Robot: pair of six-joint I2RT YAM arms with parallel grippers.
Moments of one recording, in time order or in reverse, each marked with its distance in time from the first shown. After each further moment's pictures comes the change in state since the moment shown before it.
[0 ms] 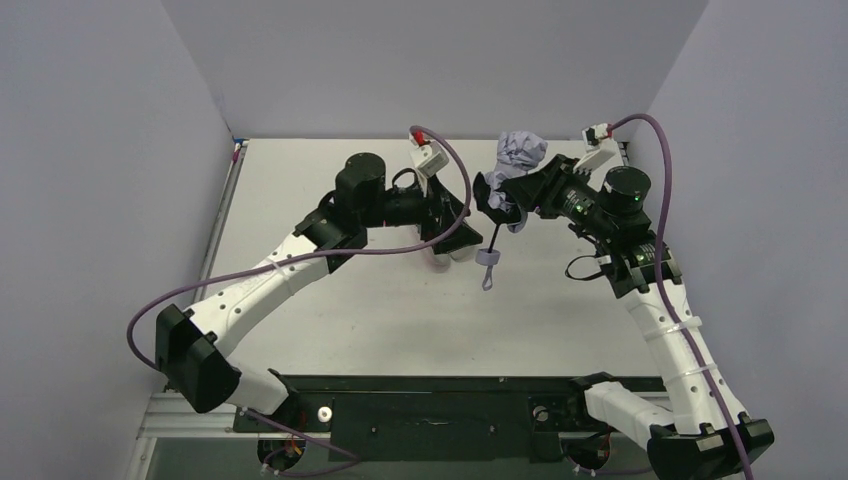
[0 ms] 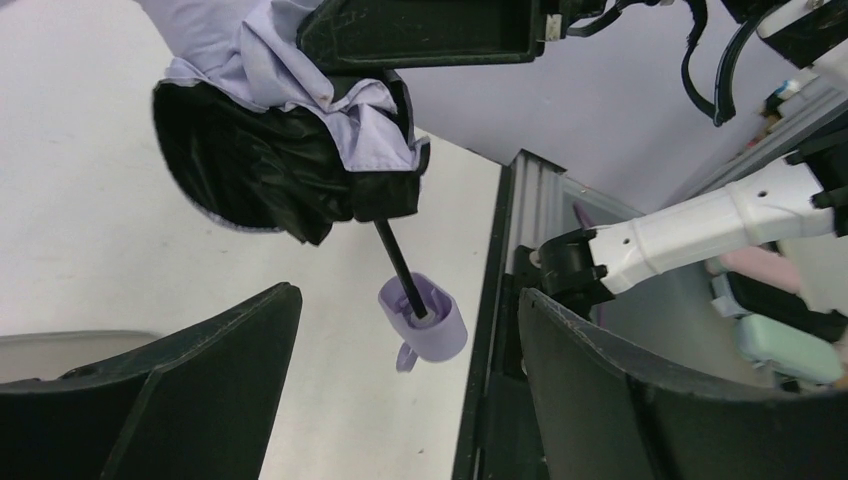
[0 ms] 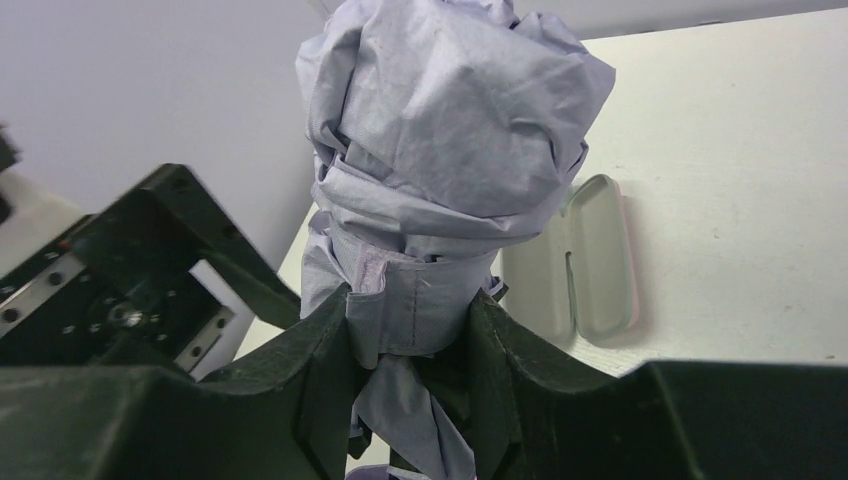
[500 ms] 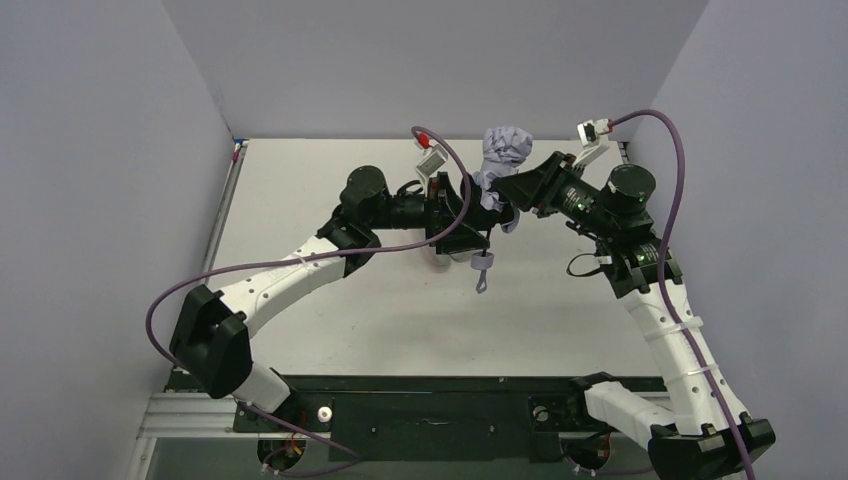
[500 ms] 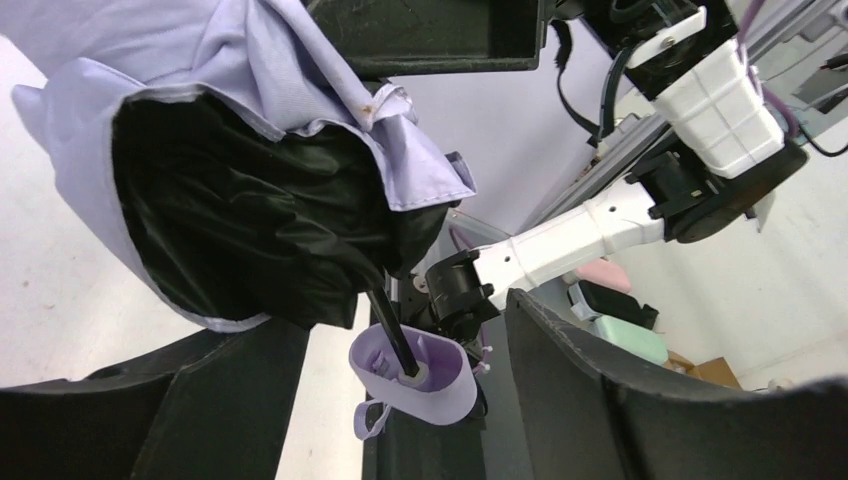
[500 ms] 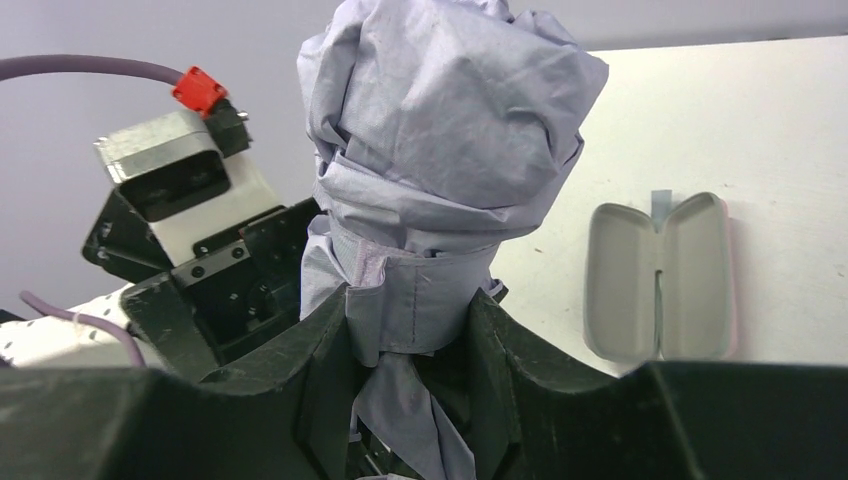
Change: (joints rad) left arm 0.003 0.110 -0.140 0.520 0.227 -0.418; right arm 0.012 0.002 0.010 0.084 -0.159 0.082
